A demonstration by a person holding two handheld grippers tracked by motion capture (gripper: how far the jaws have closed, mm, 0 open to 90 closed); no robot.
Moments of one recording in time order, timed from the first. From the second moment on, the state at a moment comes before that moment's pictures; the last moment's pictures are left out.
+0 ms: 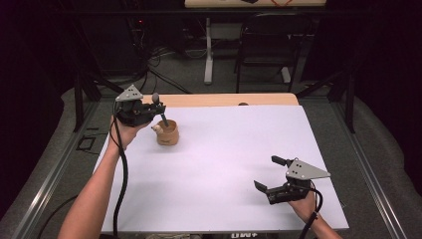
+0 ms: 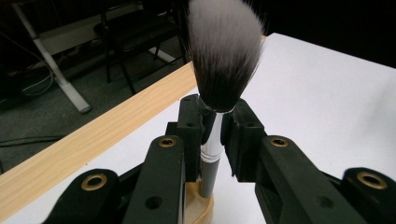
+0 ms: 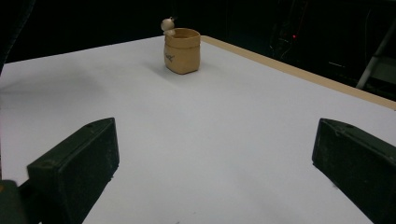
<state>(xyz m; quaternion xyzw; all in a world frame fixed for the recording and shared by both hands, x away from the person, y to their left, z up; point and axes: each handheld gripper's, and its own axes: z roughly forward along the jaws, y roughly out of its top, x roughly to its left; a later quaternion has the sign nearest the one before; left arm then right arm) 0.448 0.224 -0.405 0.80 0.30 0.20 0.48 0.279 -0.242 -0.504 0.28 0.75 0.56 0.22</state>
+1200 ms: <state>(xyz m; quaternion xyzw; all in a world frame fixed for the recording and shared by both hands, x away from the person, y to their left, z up) 0.480 0.221 -0.439 0.80 0.35 0.18 0.45 0.279 -0.242 -0.504 0.28 0.75 0.56 0.21</state>
